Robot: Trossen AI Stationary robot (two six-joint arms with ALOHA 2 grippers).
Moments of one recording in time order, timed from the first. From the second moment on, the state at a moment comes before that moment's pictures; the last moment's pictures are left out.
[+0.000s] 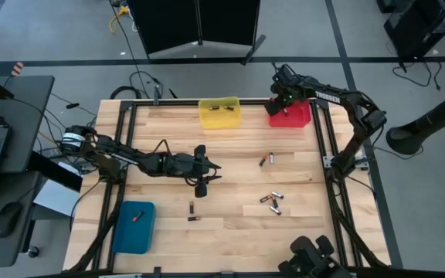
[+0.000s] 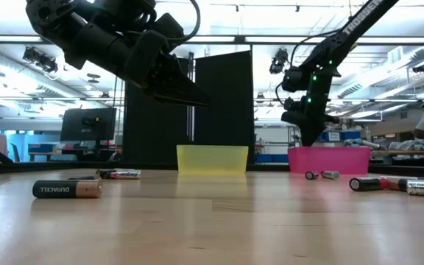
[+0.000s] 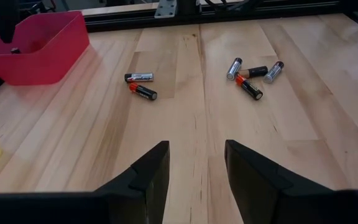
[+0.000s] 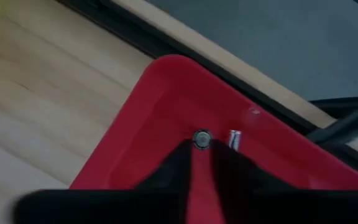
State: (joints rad) left arm -0.09 1.54 0.66 0.48 -0.16 0.01; right arm -0.93 1.71 1.16 -0.65 0.10 0.09
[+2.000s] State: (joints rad) left arm -0.09 1.53 0.66 0.46 -0.16 0.02; right arm -0.93 1.68 1.12 -0.61 -0.02 0.05
